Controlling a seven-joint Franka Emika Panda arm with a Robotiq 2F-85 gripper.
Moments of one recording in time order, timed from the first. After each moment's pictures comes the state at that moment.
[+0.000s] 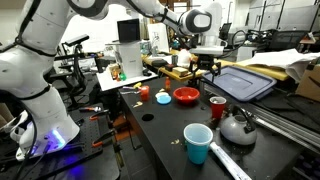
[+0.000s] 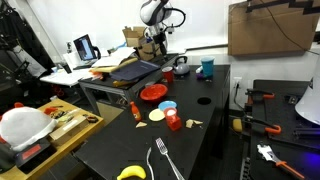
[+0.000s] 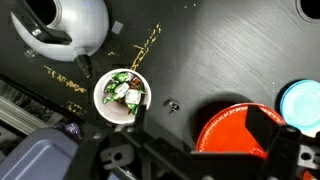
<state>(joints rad) -0.22 0.71 -0.05 -1.30 -0.06 1.91 -0.82</state>
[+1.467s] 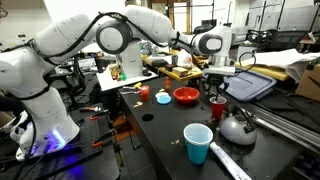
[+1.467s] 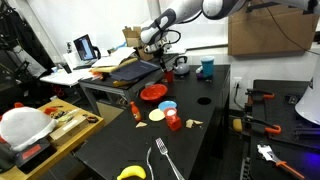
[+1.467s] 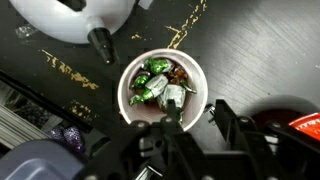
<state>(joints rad) -0.25 1.12 -0.04 -0.82 -0.08 1.83 -0.86</state>
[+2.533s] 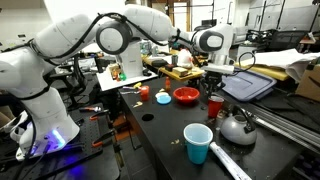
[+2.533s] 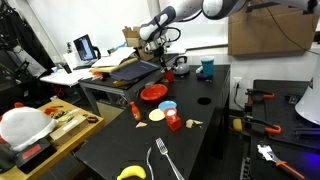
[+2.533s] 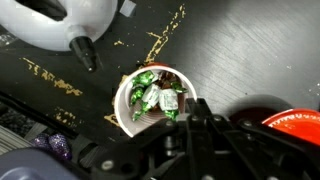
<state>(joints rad) -0.26 1.12 -0.03 -0.78 -0.06 1.73 -0.86</state>
